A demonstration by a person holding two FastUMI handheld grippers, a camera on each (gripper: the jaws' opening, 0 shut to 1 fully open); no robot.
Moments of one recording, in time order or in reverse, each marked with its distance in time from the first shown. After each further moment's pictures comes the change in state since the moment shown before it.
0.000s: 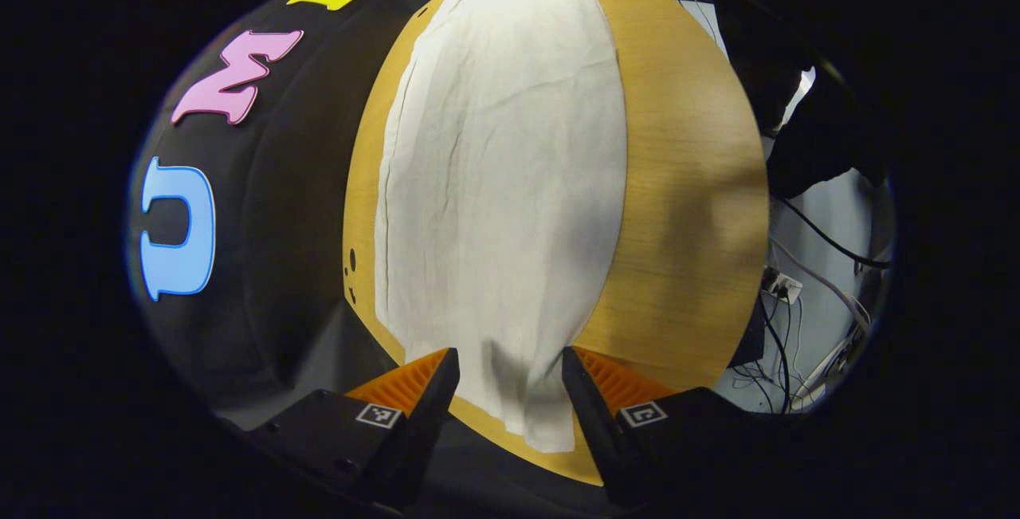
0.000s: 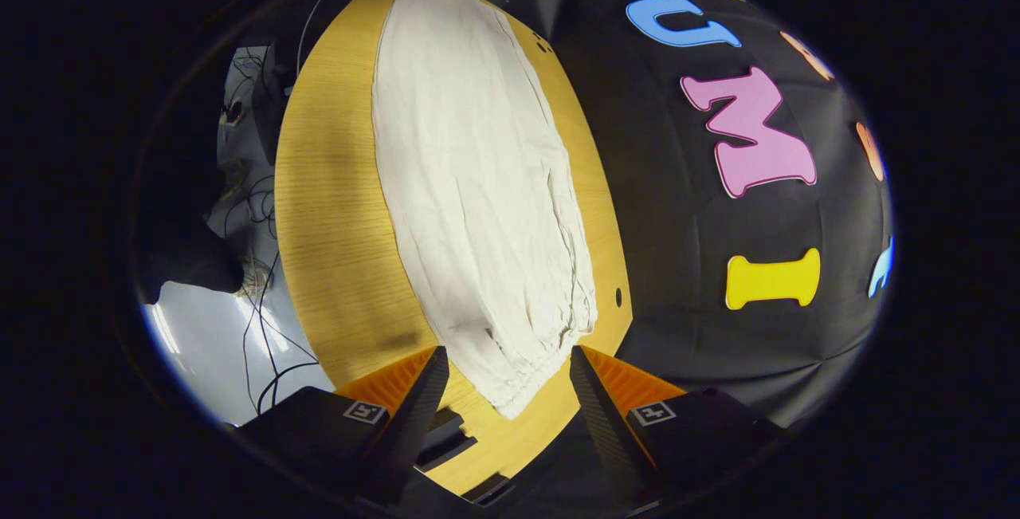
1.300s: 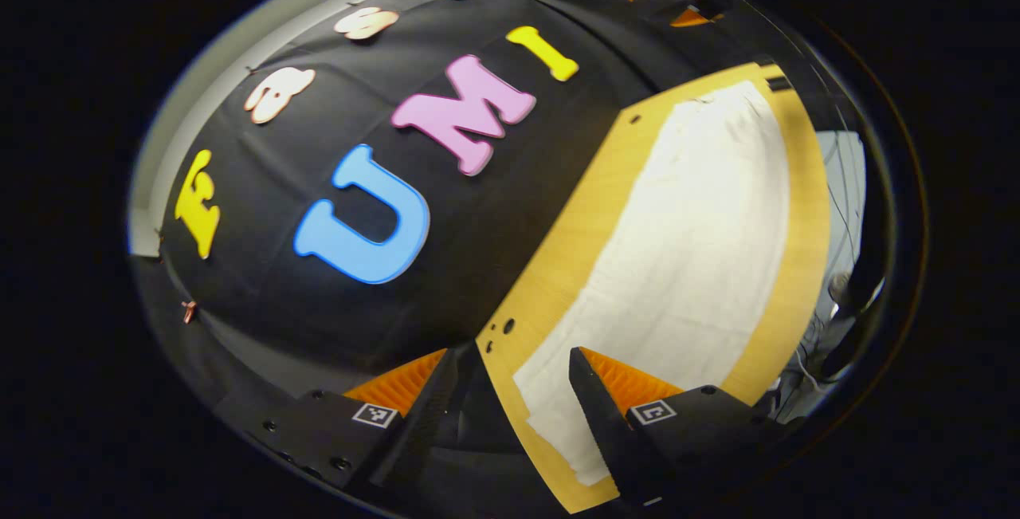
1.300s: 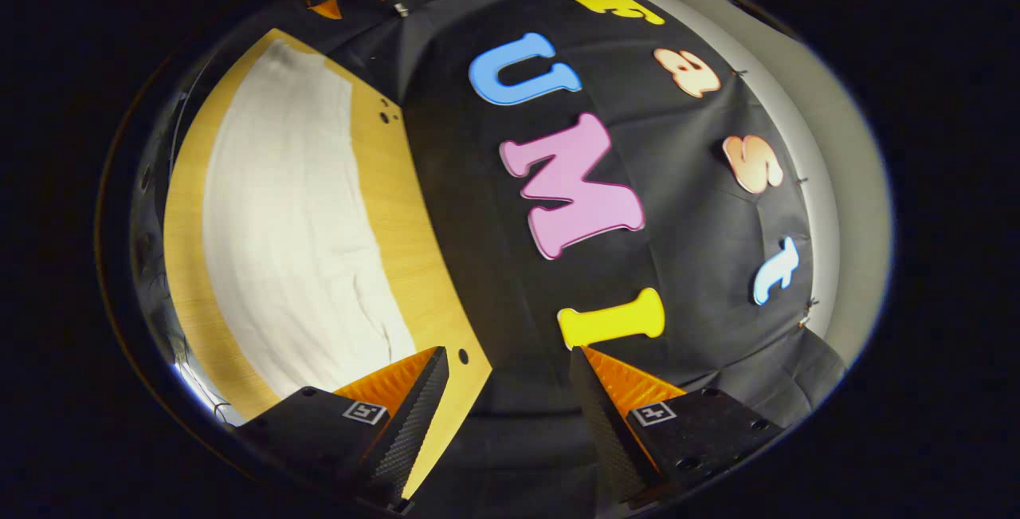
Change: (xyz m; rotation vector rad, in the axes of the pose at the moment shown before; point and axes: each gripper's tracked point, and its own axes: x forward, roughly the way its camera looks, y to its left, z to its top) left arm -0.177 0.122 0.089 -0.399 -0.307 0.432; right arm -0.102 -0.183 0.098 0.075 -0.210 -0.412
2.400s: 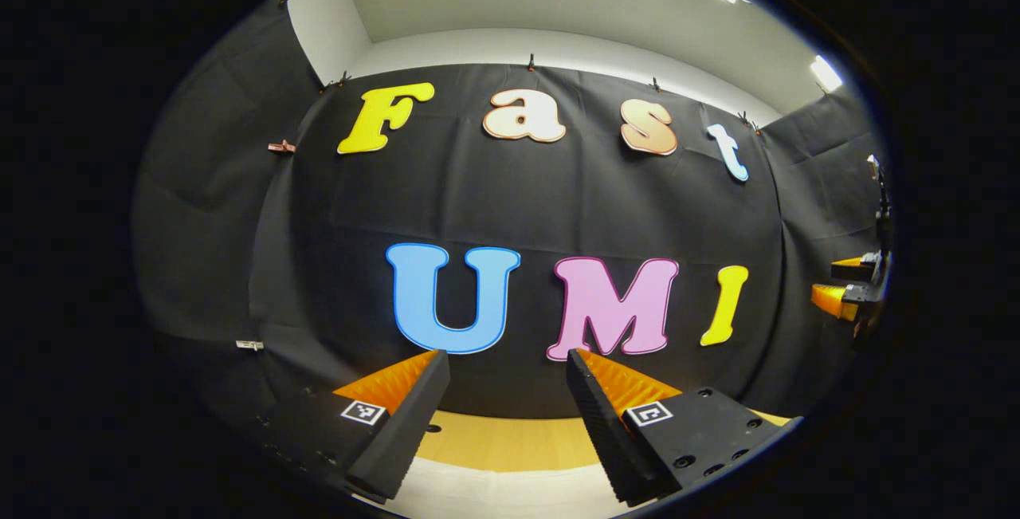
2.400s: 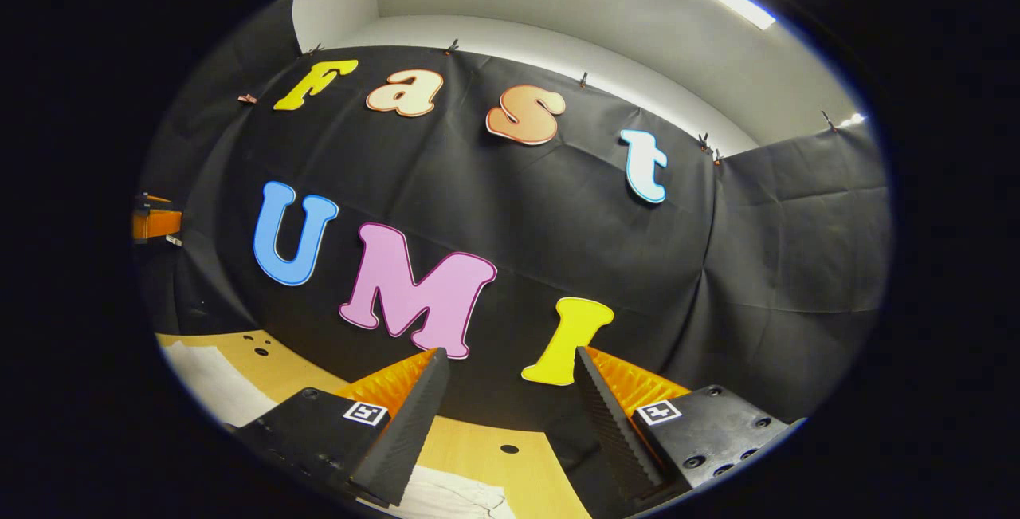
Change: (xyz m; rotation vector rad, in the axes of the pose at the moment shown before) left arm -0.031 0.193 0.233 -1.052 -0.442 0.425; right arm 0.014 -0.232 0.060 0.888 -0.205 -0.431
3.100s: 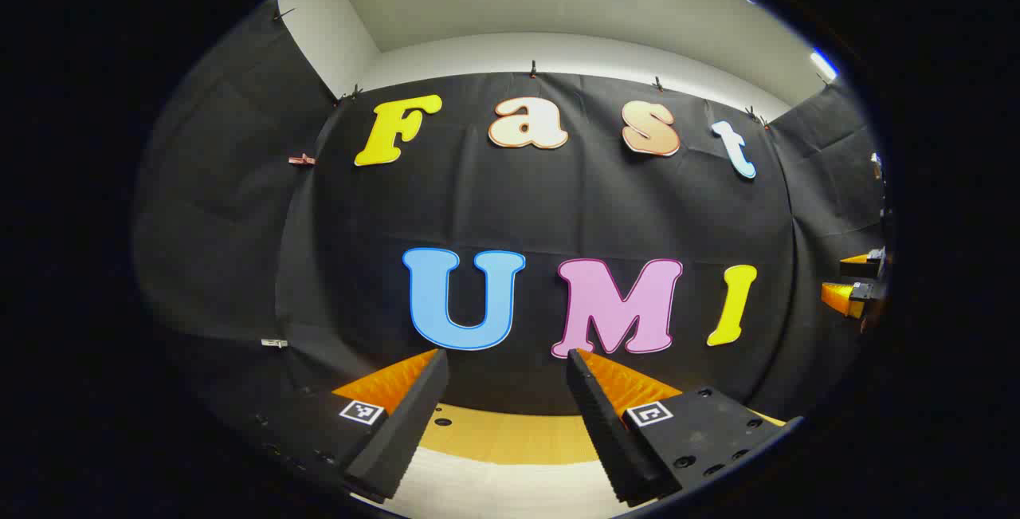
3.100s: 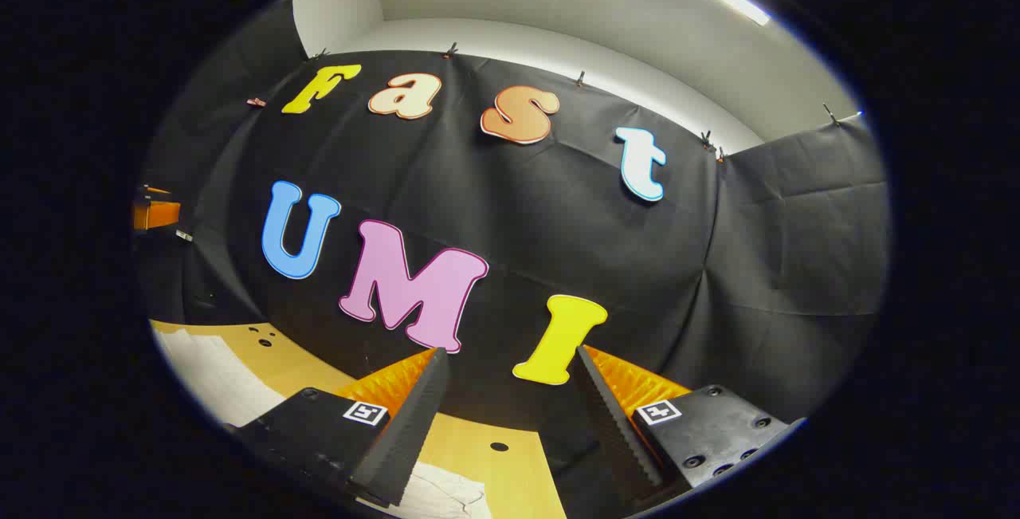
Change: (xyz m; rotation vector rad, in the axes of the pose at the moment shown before) left arm -0.041 -0.044 0.004 0.006 0.012 0.077; right arm -0.001 -0.041 -0.008 0.016 -0.026 0.069
